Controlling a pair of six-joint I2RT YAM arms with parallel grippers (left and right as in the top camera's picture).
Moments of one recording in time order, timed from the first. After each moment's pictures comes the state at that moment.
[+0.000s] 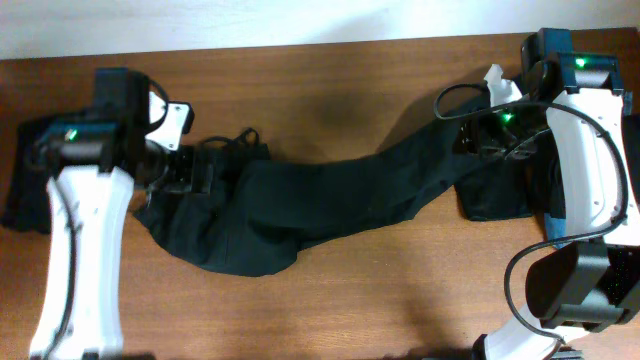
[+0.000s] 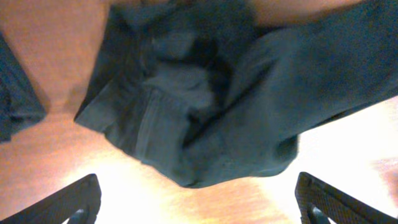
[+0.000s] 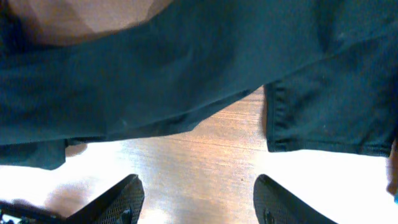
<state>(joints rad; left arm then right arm) -0.02 1.59 1.69 -1.40 0.09 0.12 -0.14 1.83 1.84 -1.47 -0.30 -0.09</state>
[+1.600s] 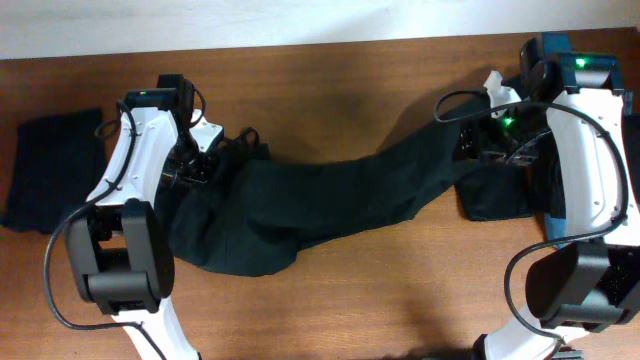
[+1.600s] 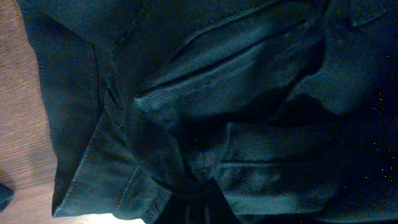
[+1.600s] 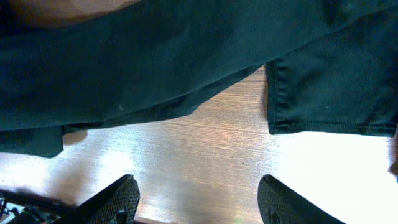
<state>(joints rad) -0.02 2.05 1.69 -1.24 -0.02 0.33 -0.14 1.83 1.84 -1.53 -0.29 -0.09</state>
